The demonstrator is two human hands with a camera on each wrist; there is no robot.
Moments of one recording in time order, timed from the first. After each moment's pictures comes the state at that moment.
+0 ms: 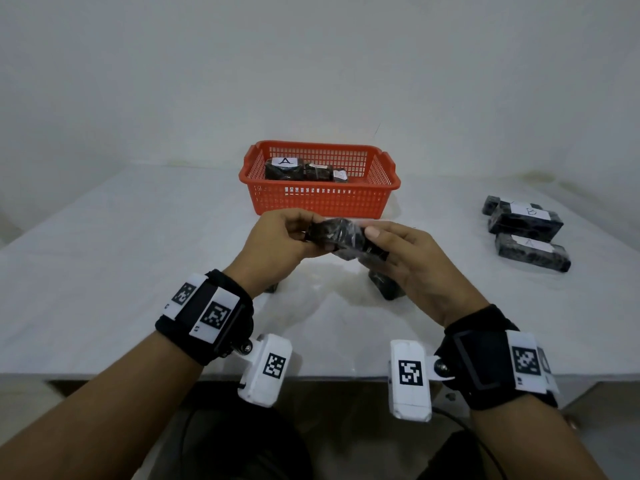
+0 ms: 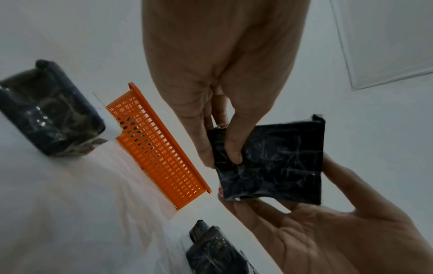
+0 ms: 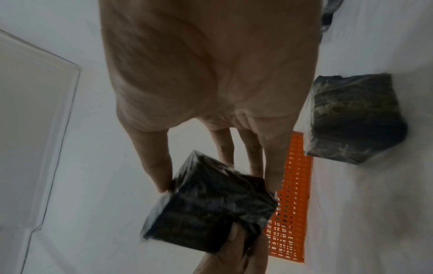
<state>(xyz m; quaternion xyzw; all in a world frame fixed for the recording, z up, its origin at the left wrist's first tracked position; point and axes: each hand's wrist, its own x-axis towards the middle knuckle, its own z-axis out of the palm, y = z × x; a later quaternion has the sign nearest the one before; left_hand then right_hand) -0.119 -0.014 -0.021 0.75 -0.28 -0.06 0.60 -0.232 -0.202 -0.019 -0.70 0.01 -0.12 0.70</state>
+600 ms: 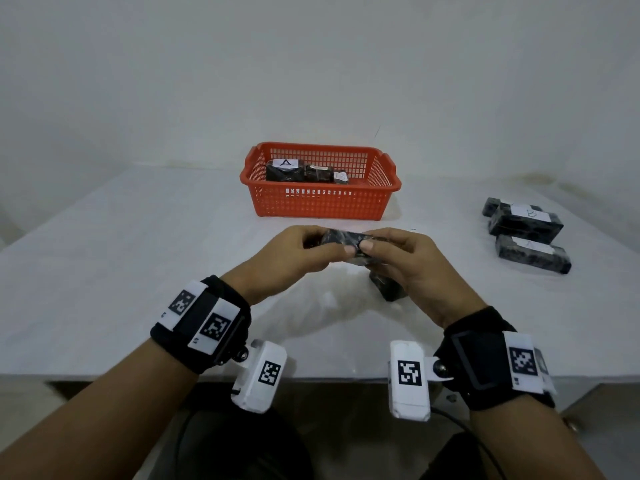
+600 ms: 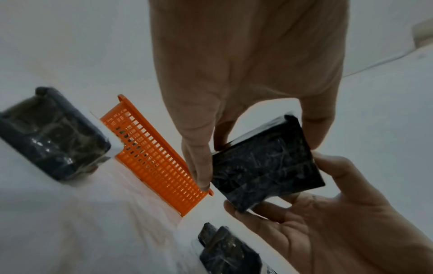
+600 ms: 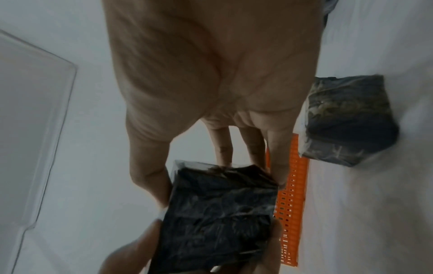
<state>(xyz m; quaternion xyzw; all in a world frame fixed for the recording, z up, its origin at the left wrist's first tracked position) -0.136 -0.011 -0.013 0.74 -0.38 -0.17 0.53 -0.227 -0.205 -0.028 -0.72 0.02 -0.13 0.68</state>
